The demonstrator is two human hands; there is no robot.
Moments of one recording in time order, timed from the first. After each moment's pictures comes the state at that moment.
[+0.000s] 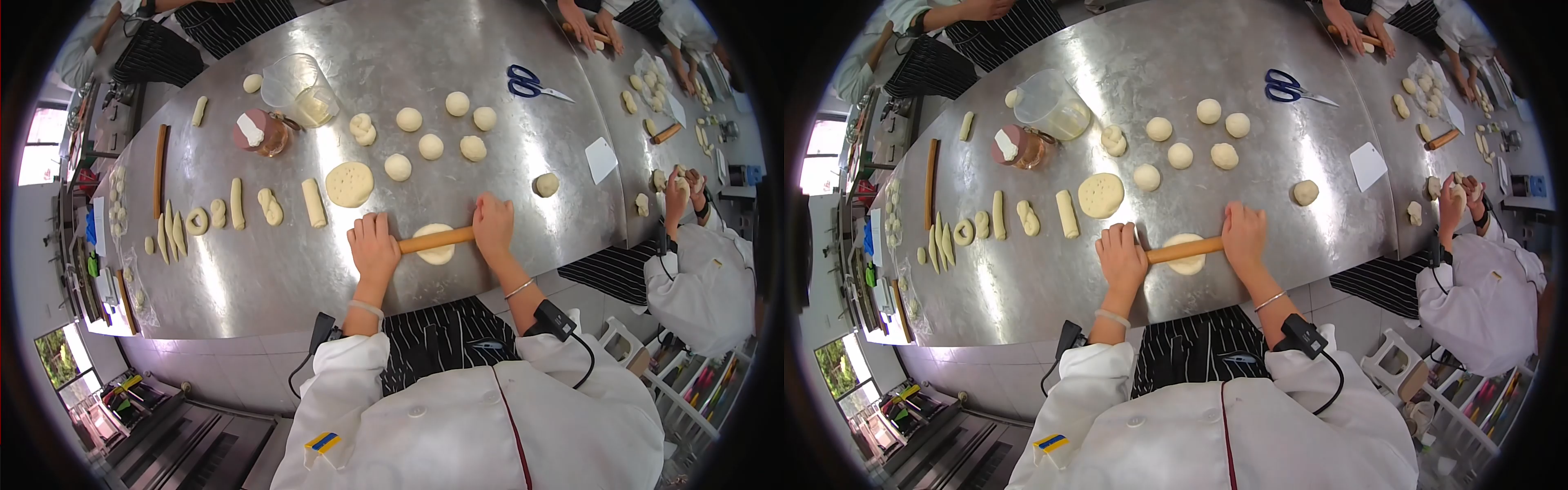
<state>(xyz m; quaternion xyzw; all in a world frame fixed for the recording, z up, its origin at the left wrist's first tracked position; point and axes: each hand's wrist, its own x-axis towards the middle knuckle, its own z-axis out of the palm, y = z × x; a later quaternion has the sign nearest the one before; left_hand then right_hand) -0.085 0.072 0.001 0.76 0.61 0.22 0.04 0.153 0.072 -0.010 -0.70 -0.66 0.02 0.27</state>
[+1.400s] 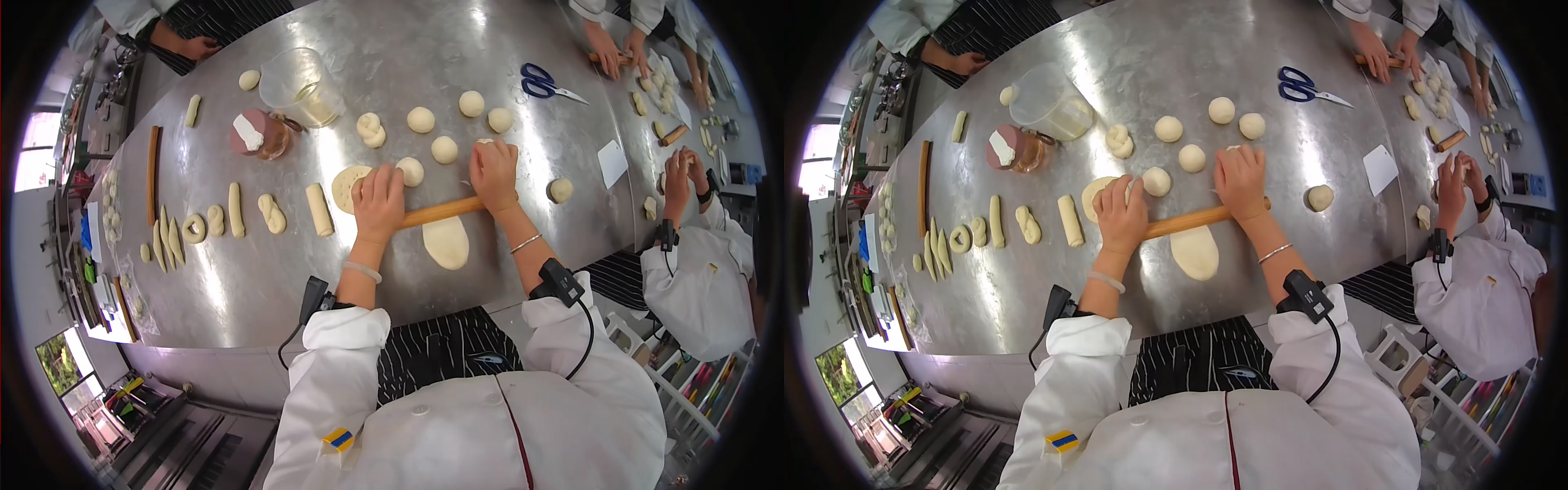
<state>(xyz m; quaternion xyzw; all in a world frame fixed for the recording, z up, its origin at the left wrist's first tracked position) -0.085 0.164 -0.007 0.80 0.50 0.30 -0.14 0.149 0.179 0.001 -0.57 -0.74 -0.07 0.37</state>
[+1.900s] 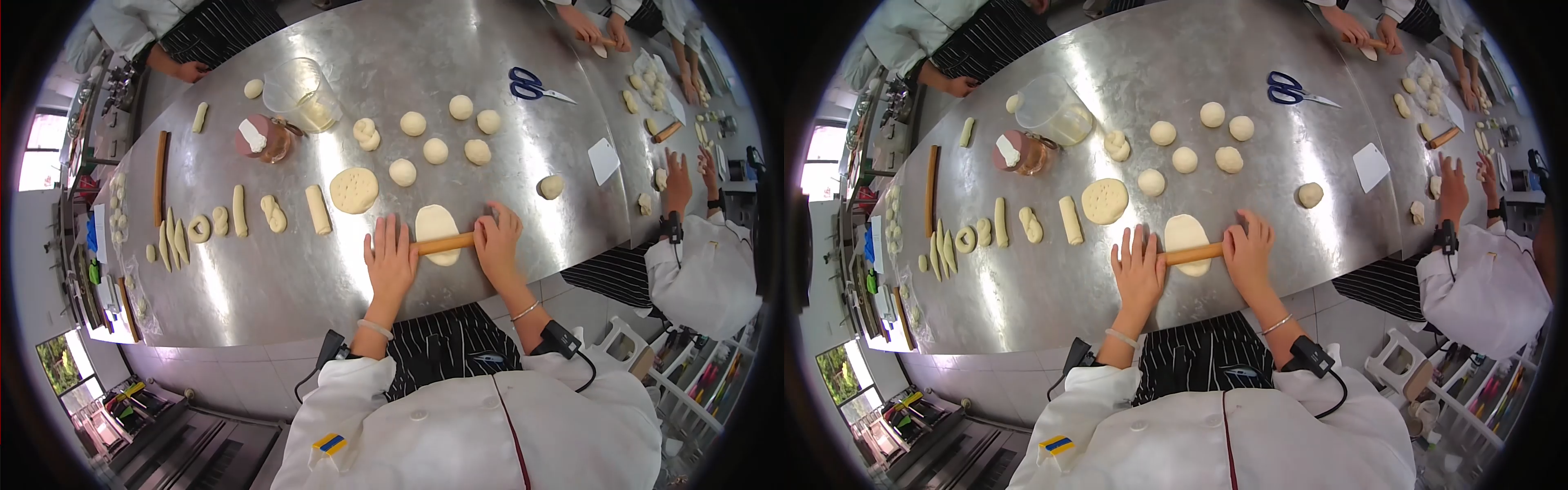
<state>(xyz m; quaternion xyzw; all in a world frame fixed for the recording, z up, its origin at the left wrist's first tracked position) -0.076 0.045 -0.001 0.80 0.59 0.14 0.03 0.143 0.045 0.007 -0.68 -0.68 0.02 0.27</state>
